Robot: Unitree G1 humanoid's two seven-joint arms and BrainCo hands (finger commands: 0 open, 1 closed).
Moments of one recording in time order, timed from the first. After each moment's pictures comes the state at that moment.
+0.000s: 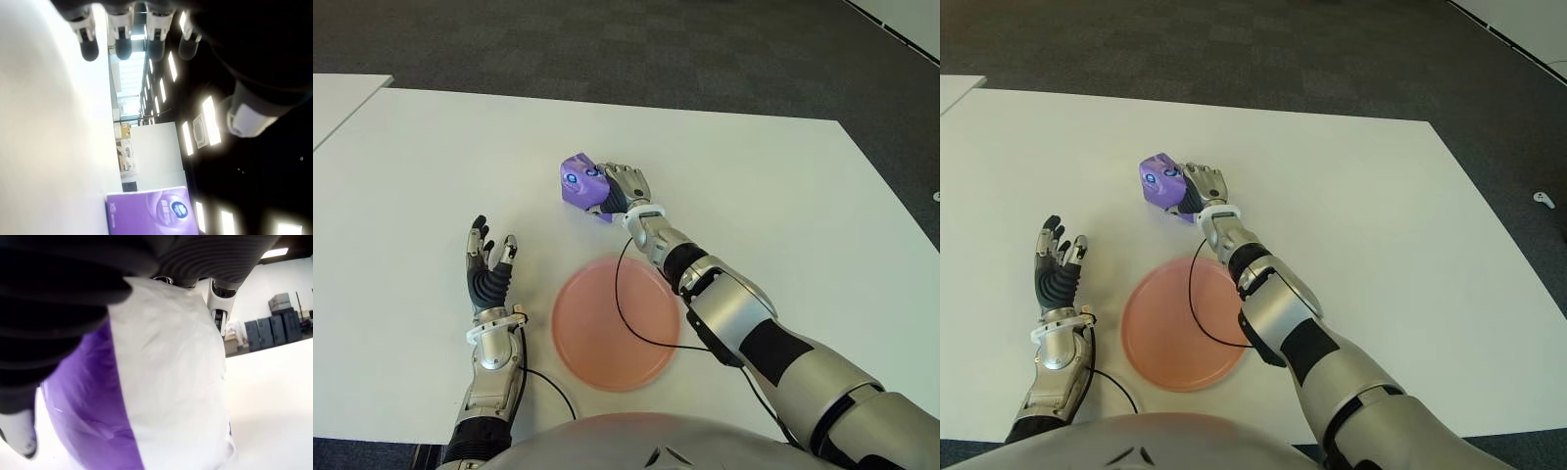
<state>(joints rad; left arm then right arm) 0.19 -0.03 0.08 0.32 0.14 -0.55 0.40 -0.93 0.08 0.56 1.34 -0.75 -0.10 -0.50</state>
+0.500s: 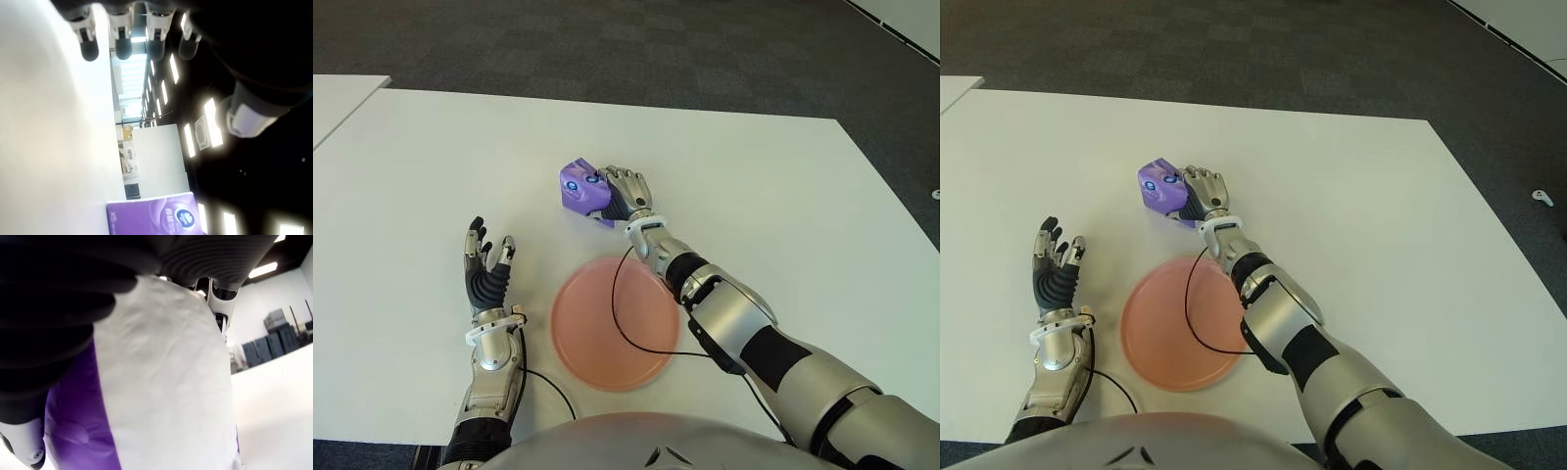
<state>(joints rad) 0.20 -0.03 0.08 0.32 0.14 -0.54 0.40 -0.89 0.07 0.64 1.36 -0.82 -0.13 -0.68</state>
